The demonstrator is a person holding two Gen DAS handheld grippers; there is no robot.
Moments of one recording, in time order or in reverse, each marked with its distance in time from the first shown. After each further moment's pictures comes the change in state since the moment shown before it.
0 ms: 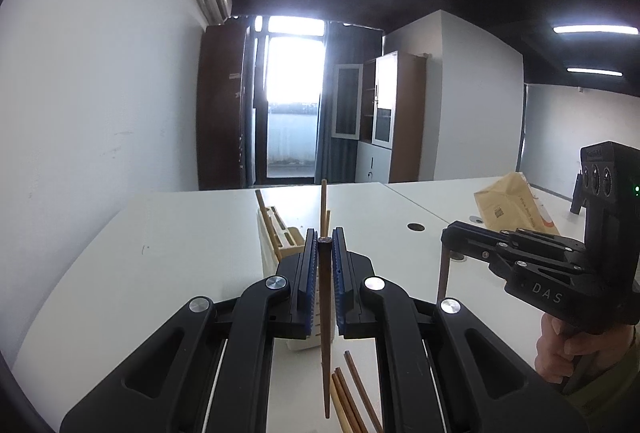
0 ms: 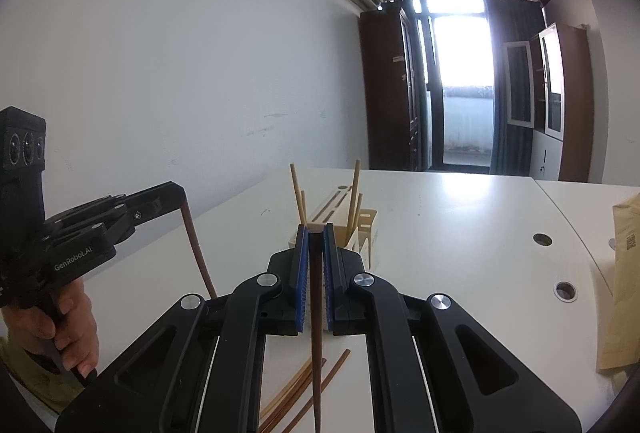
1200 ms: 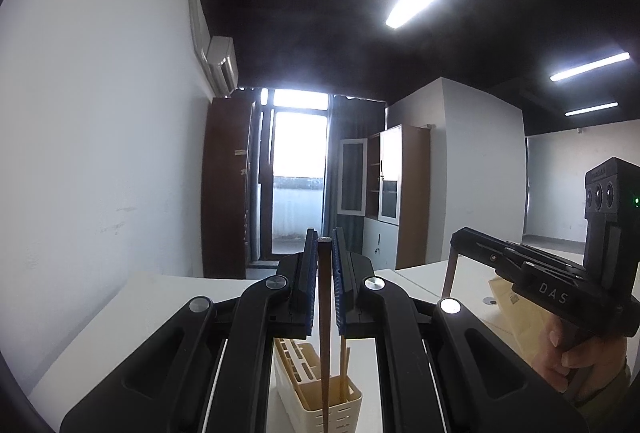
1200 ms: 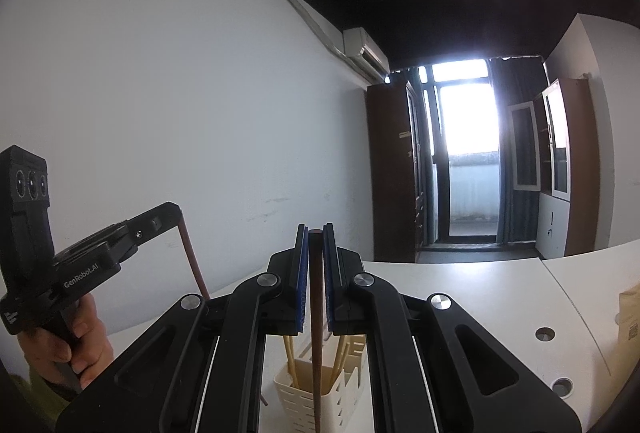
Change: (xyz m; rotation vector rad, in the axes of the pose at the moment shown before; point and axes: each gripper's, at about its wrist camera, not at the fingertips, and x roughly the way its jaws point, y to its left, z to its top) left arm 0.018 0.005 0.082 0.009 -0.294 0.018; right arm 0.016 -0.020 0.092 -0.028 -0.273 0.033
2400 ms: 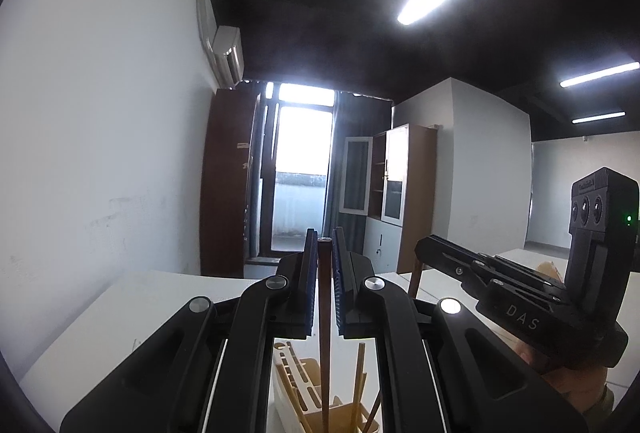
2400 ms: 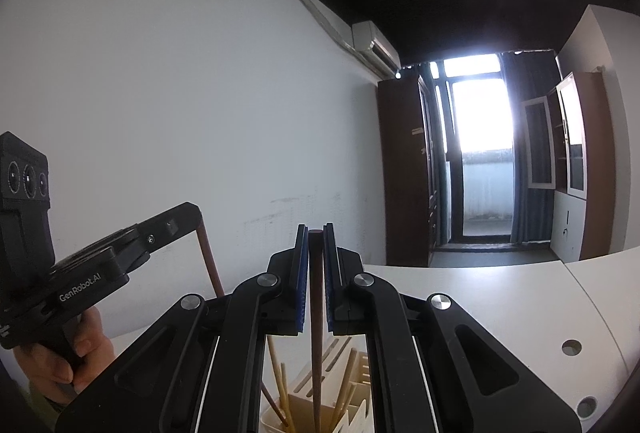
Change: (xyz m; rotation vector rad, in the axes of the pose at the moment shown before) left arm 0.046 0.006 -0.013 -0.050 0.020 0.019; right arm 0.061 -0.014 -0.011 0.004 0.024 0.048
